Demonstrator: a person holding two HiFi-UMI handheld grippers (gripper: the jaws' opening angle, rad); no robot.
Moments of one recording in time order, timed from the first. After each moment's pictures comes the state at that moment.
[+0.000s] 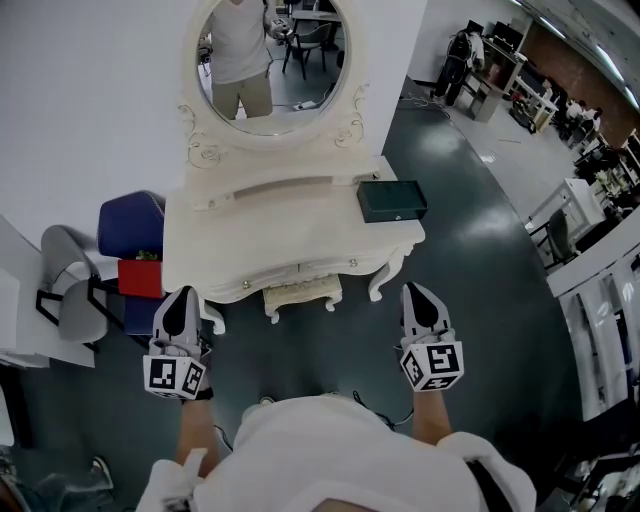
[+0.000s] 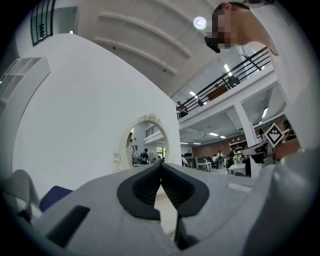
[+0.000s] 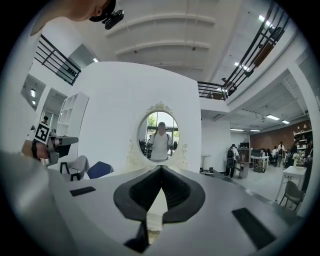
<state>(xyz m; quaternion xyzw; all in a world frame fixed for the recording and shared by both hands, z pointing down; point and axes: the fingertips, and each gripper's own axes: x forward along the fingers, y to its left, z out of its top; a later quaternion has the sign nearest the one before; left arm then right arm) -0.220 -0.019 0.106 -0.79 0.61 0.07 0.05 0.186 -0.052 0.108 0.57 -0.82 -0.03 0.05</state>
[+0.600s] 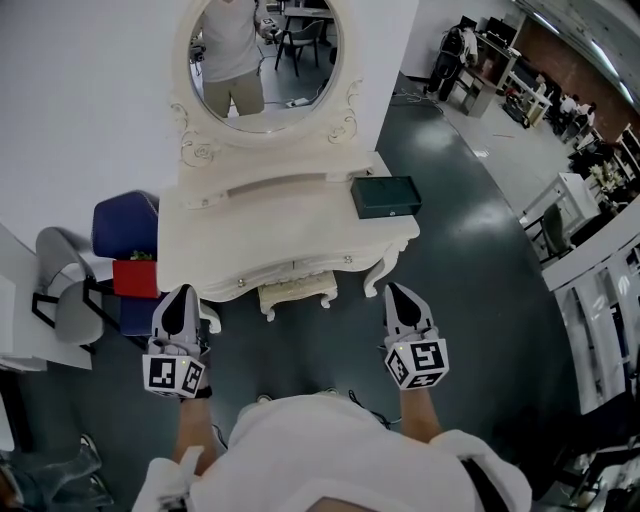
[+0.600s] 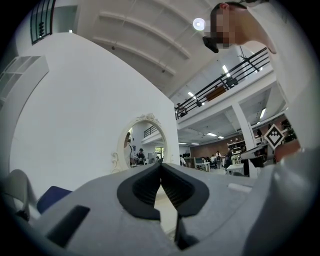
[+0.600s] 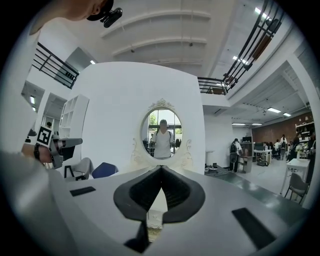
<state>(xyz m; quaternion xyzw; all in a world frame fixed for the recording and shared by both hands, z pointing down) -0.215 -0.023 0.114 -0.80 0.59 0.06 0.07 0.161 -0.049 0.126 0.56 -0.83 0.00 0.05</state>
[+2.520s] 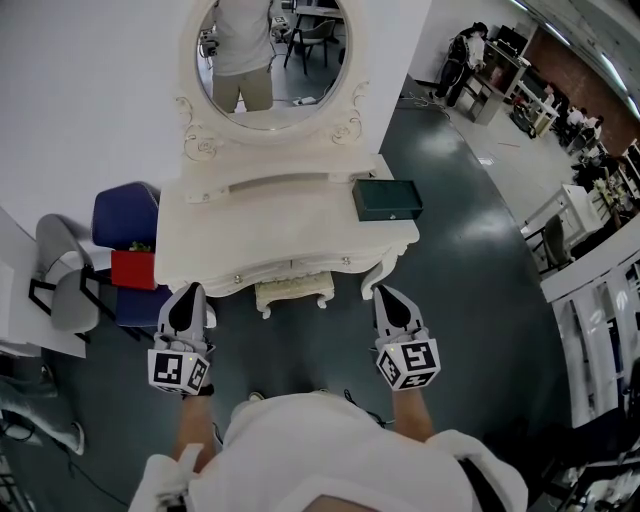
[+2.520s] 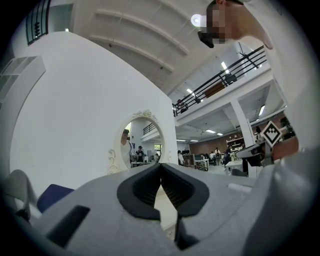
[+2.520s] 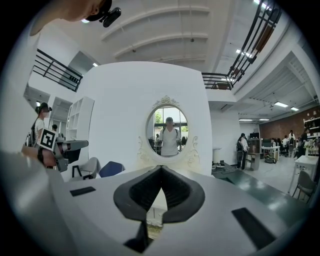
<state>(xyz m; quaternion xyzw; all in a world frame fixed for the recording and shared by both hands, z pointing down) -0.189 -0.023 0.123 -0.80 0.59 0.05 0.05 0.152 -0.055 0.136 0.52 -0.85 0.01 0.05</state>
